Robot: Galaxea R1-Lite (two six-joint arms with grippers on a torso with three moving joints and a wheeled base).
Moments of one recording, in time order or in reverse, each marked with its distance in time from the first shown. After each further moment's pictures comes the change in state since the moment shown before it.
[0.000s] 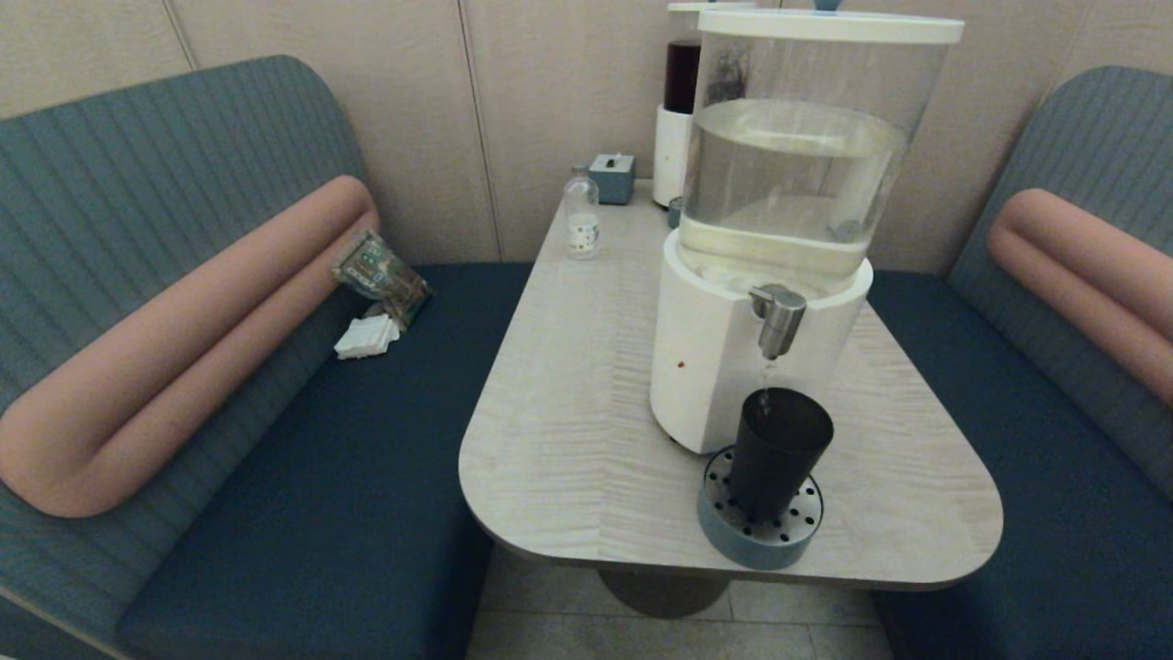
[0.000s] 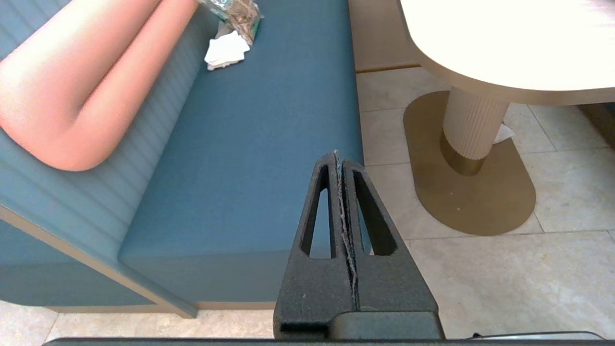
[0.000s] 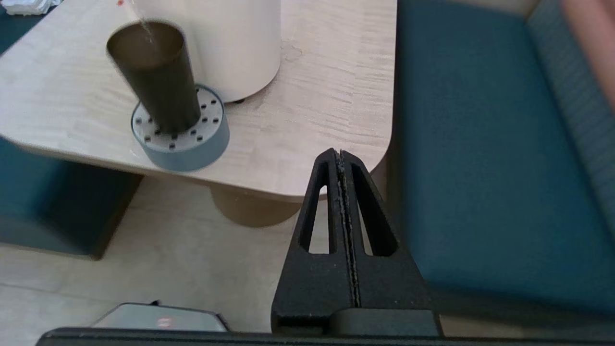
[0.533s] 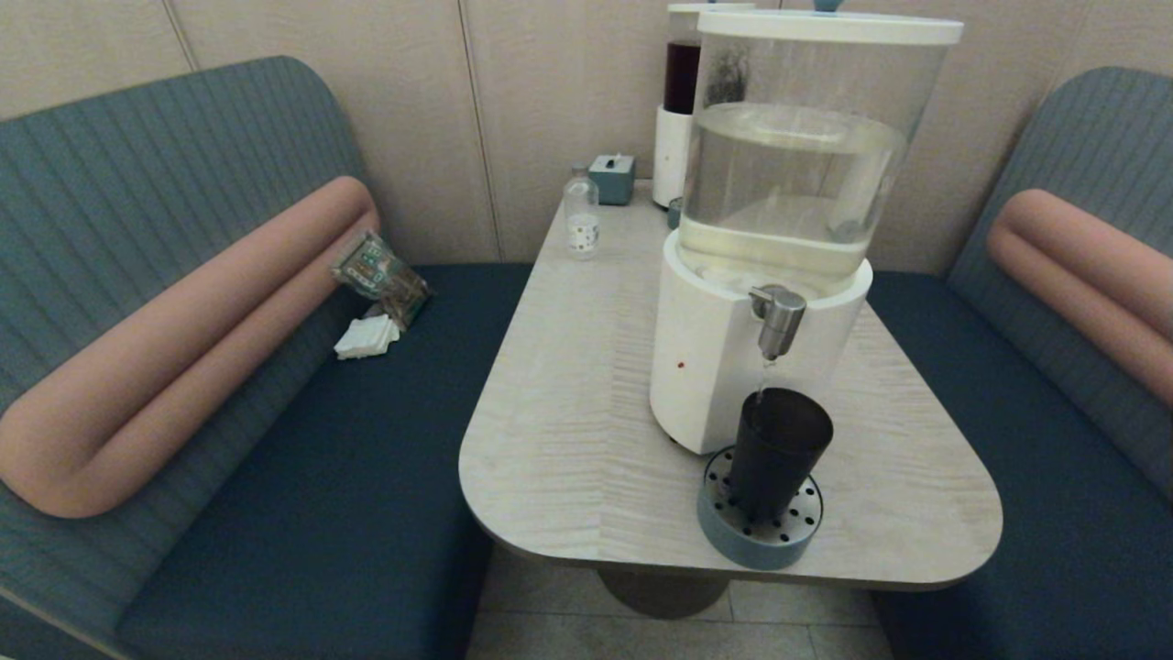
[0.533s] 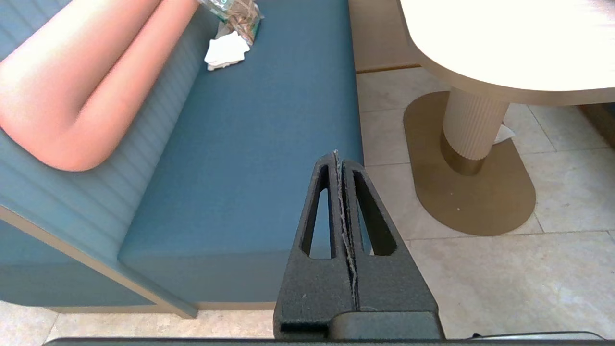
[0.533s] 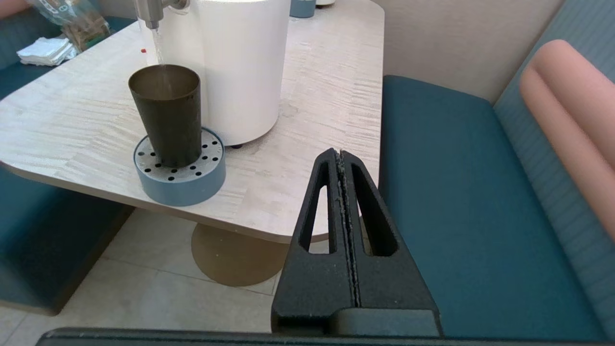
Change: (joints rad) left arm 0.000 0.000 0.000 0.000 0.000 0.000; right arm 0.021 -0.187 0.147 -0.174 0.001 -0.042
